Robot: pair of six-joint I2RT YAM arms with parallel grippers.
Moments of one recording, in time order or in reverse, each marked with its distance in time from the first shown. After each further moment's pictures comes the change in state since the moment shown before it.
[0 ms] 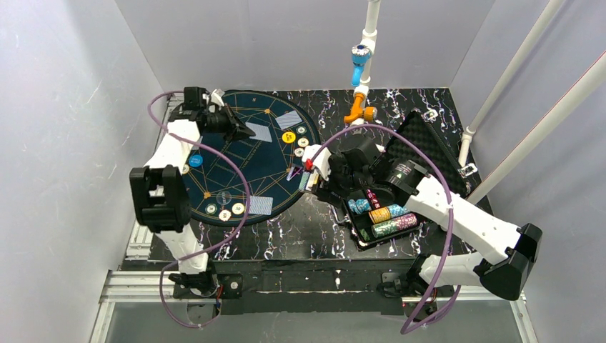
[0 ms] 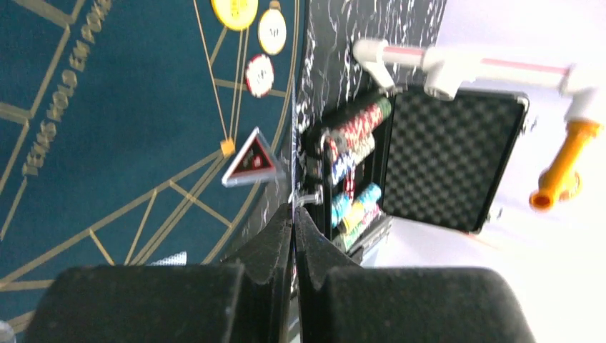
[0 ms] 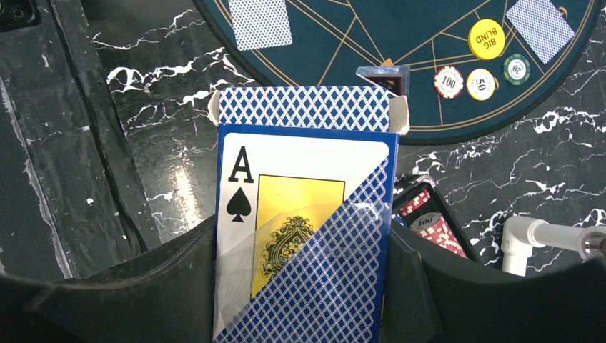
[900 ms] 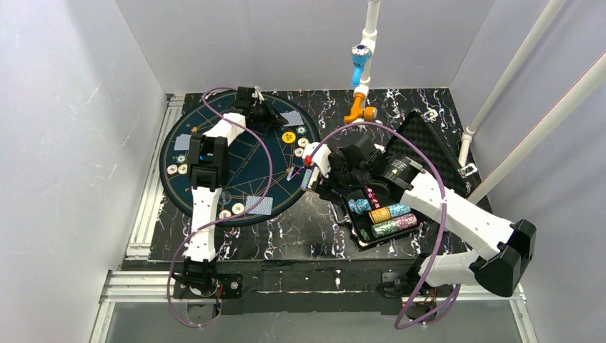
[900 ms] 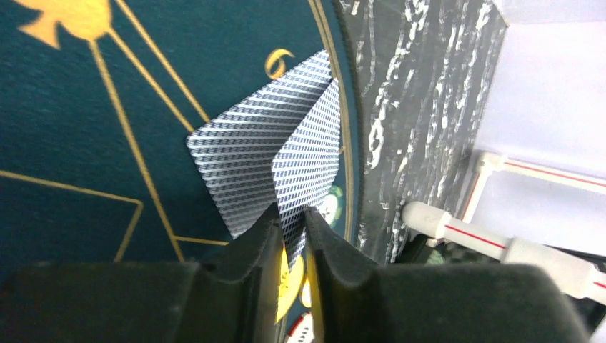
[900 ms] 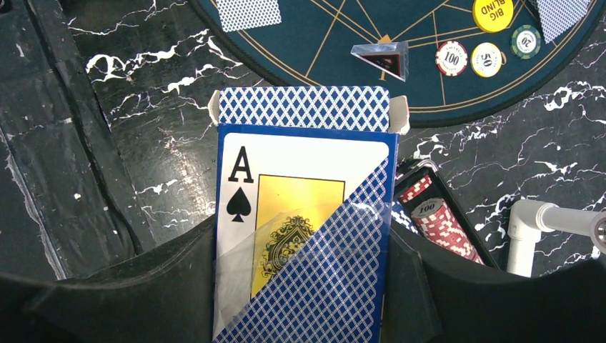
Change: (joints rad) left arm -0.205 0.764 0.579 0.394 -0.198 -0.204; right arm -0.038 0.037 0.006 -0.021 0.001 -0.003
